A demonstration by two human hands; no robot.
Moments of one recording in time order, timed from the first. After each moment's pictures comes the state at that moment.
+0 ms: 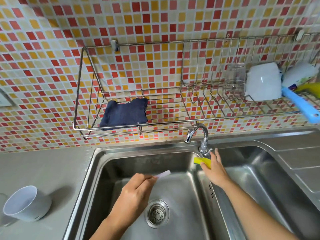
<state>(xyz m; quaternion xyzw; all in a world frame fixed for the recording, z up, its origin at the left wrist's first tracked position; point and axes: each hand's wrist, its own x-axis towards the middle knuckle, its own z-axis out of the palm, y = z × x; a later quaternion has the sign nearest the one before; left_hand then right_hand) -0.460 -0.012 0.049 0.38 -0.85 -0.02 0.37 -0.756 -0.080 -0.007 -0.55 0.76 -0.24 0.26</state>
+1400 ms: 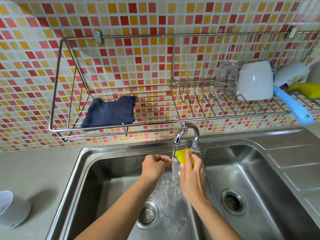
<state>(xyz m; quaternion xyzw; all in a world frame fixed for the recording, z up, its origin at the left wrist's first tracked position) -0.568 -0.089 0.054 0.59 -0.43 -0.57 0.37 -0.690 -0.047 0.000 -0.60 0.73 -0.33 0.01</state>
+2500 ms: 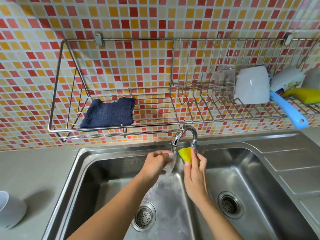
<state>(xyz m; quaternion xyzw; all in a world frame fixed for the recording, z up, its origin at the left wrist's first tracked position) -0.576 -0.098 0.068 0.53 -0.43 -0.64 0.36 -0.708 -0.050 0.004 -0.58 0.65 -0.47 0.12</state>
